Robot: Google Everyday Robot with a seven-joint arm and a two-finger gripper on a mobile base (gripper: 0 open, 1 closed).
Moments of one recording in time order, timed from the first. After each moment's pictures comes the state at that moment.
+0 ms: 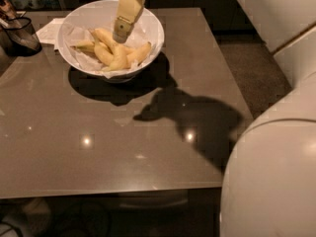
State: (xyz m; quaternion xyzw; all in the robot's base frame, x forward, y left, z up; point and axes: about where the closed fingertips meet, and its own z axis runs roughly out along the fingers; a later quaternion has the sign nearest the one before) arm 0.630 0.039 1.017 -0.59 0.78 0.04 0.22
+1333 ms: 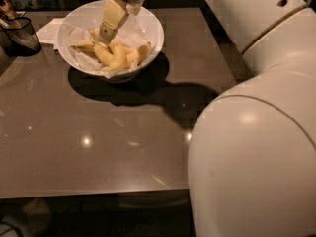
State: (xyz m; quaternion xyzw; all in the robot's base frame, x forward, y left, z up) arm 0.658 0.076 0.987 -0.54 0.81 0.11 0.21
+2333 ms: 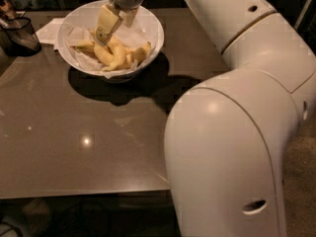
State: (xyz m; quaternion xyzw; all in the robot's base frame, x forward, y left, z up) arm 0.678 0.094 0.963 -0.51 0.83 0.12 0.19
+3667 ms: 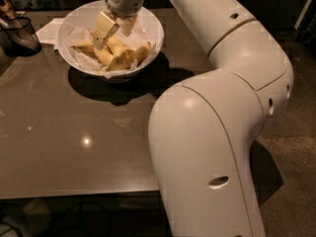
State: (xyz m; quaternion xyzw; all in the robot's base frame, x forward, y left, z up) arm 0.694 0.108 0.937 -0.47 0.86 0.15 0.16
